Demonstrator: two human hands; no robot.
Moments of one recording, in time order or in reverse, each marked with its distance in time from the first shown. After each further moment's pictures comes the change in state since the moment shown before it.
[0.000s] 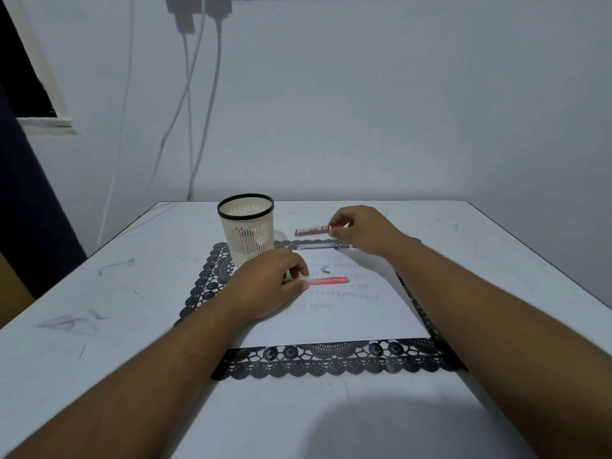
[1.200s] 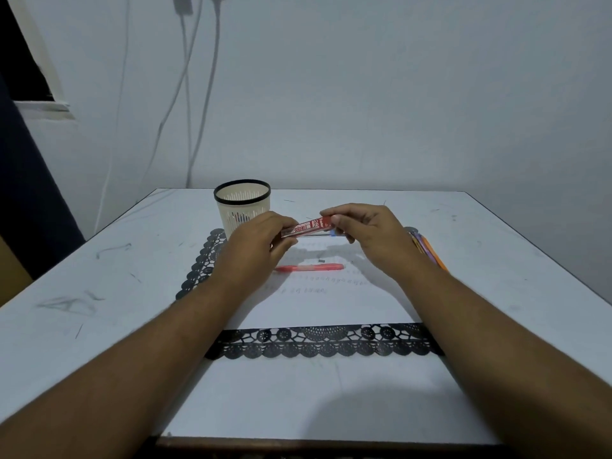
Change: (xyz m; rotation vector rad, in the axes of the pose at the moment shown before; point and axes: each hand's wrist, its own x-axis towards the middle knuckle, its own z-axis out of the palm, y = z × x) left_hand -0.002 0.013 -0.011 0.034 0.376 0.033; right_hand -0.073 -0.022 0.002 0.638 0.092 -0.082
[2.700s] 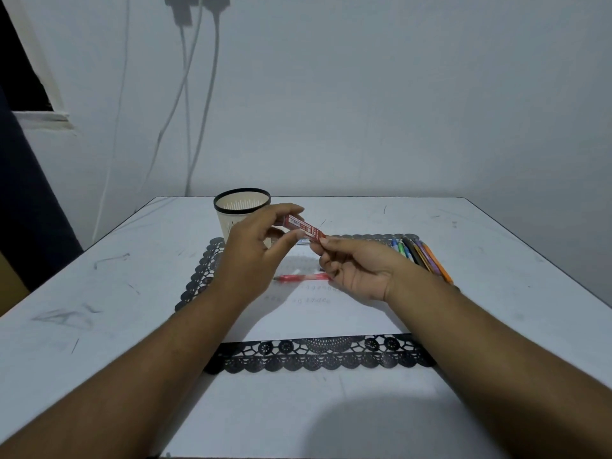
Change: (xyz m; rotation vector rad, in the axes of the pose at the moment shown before) left_hand 0.004 0.027 -0.020 -0.487 0.120 -0.099; right_hand 0.001 -0.001 0.030 0.848 -0.064 0.753
